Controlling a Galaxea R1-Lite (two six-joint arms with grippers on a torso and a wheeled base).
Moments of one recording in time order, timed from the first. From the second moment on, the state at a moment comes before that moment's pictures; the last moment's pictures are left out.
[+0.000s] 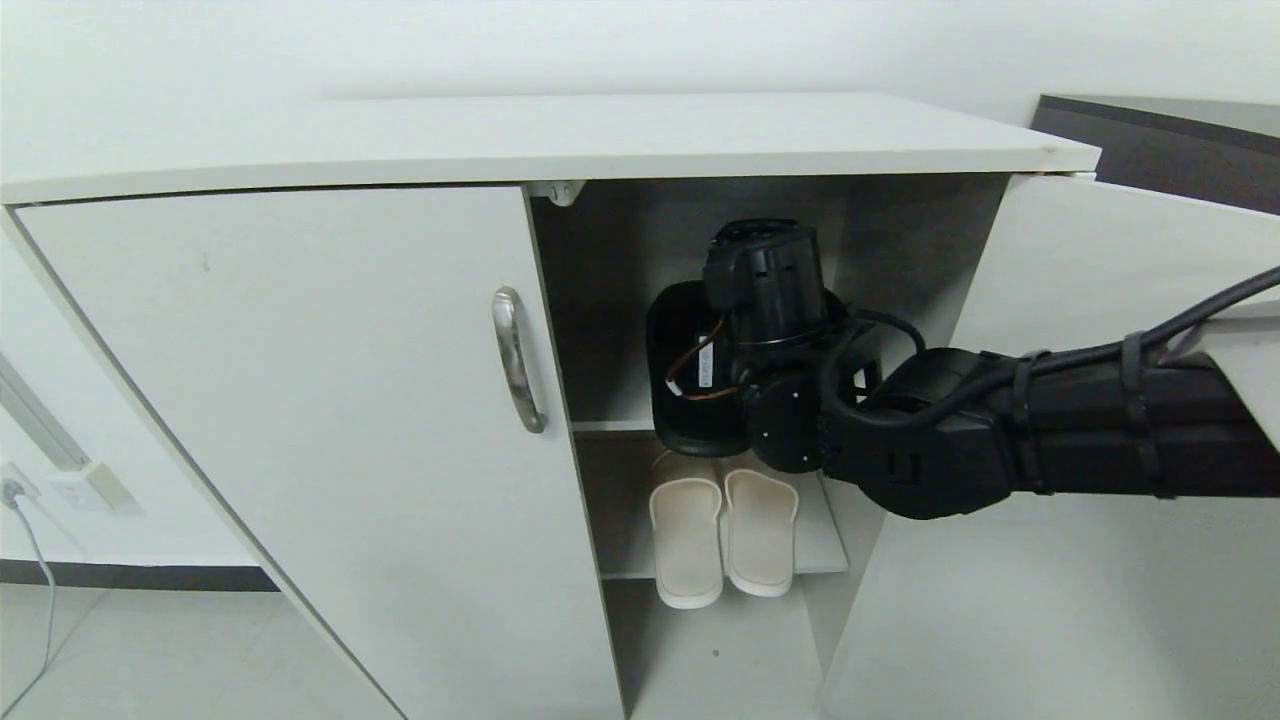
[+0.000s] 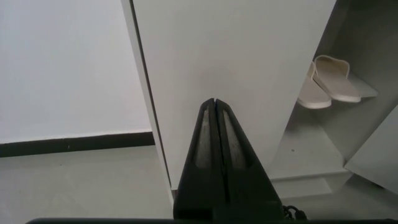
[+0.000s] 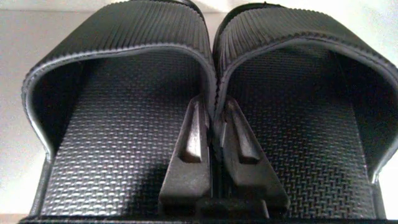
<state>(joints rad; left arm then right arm) 0.00 0.00 0.00 0.01 -0.03 0.02 0.85 2.07 -1.61 -0.24 -0.81 0.20</state>
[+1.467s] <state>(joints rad) 0.00 0.00 0.00 0.00 -0.03 0.02 0.90 2.06 -1.54 -0.24 -0.82 0.19</state>
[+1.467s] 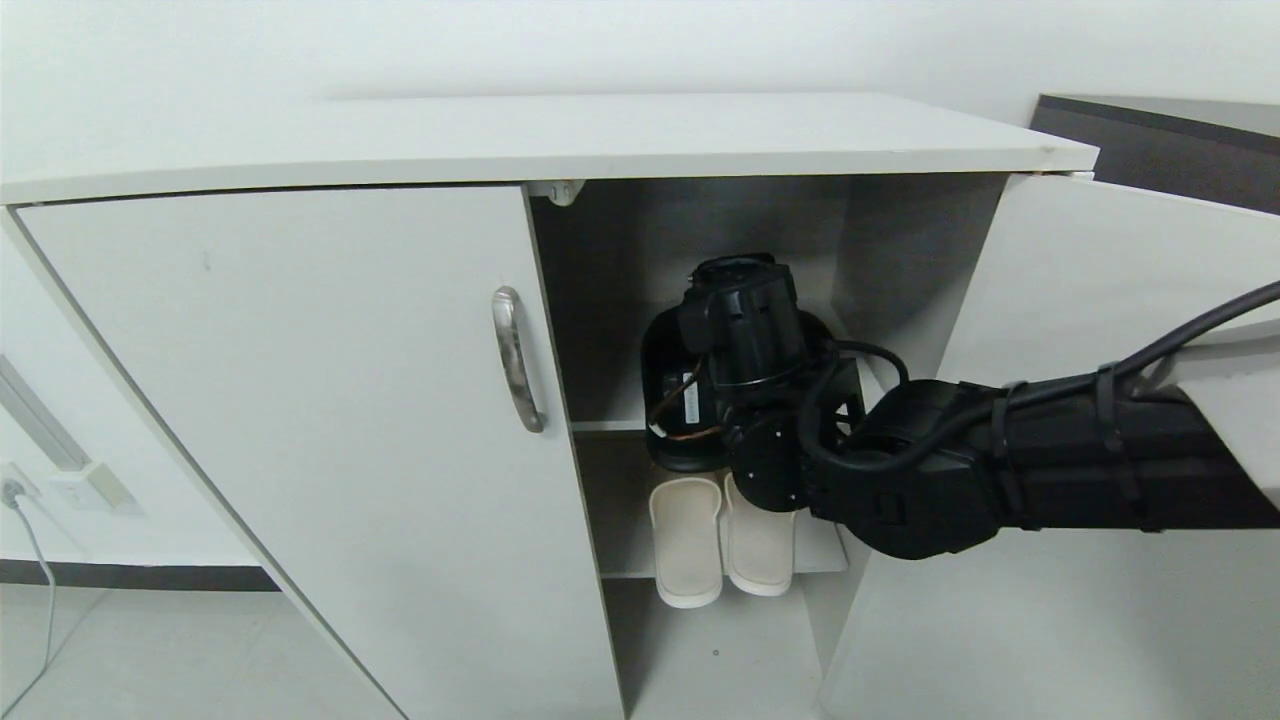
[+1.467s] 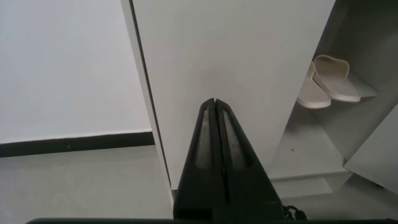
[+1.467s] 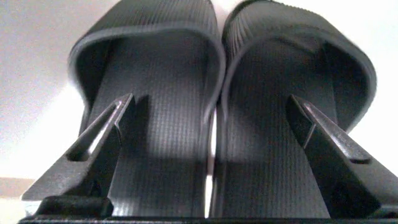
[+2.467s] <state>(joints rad) 0.00 0.00 0.00 0.01 -0.03 0.03 1.08 1.64 -0.79 -0.61 -0.57 0.19</state>
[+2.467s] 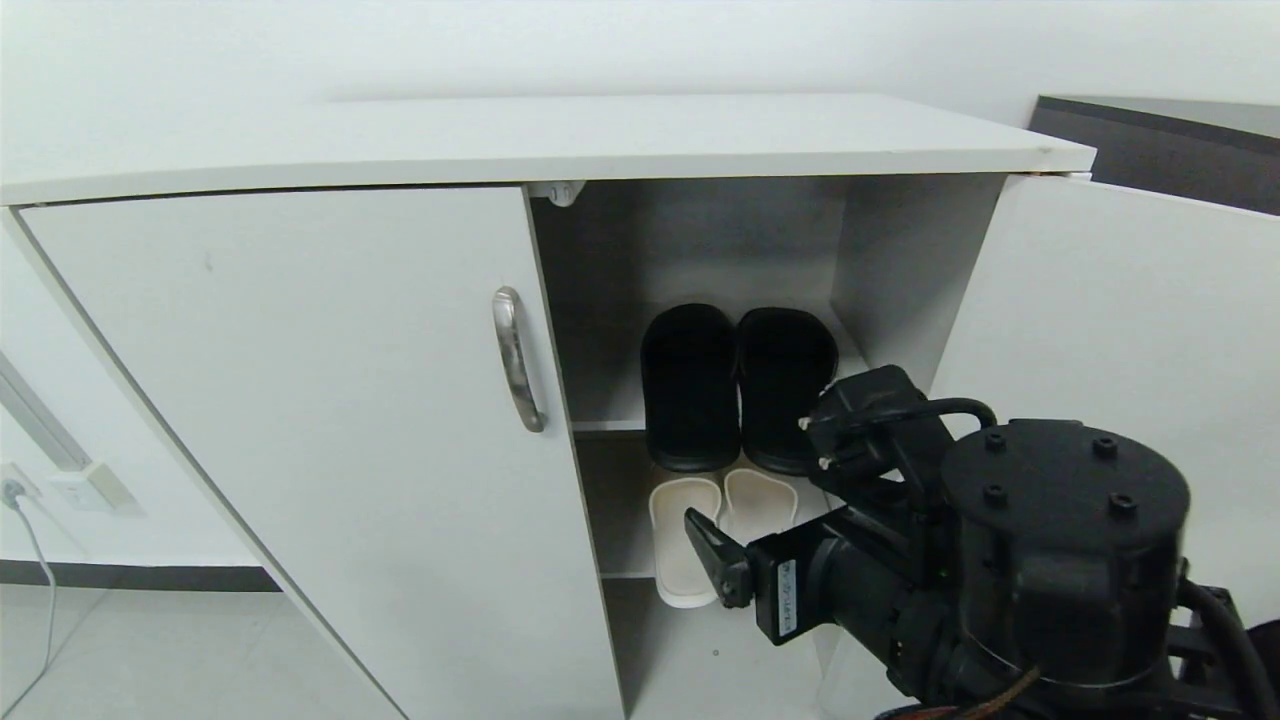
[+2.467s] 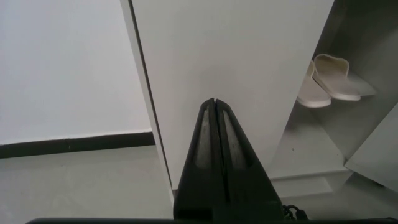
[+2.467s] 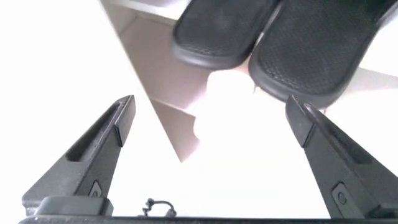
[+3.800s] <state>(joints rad) 0.00 0.00 0.00 0.01 -0.03 0.03 1.06 1.65 -0.74 -0.62 -0.56 0.19</state>
